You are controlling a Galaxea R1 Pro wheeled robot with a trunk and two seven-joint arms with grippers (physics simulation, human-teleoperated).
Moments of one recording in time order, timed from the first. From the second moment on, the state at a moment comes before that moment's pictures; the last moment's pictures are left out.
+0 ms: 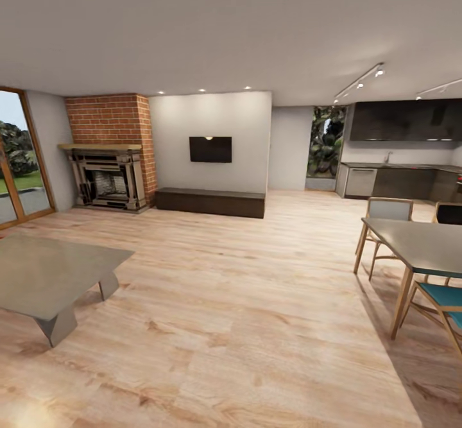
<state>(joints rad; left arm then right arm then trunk) -0.21 0.01 -0.12 0.00 0.43 -0.06 0.06 -0.16 0.02 -0.19 0.03 0.27 -0.20 -0.10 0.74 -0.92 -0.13</state>
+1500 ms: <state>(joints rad) -0.21 0.00 -0.12 0.00 0.43 -0.06 0.06 -0.16 0.02 -0.19 0.03 0.27 -0.20 -0.10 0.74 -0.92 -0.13</state>
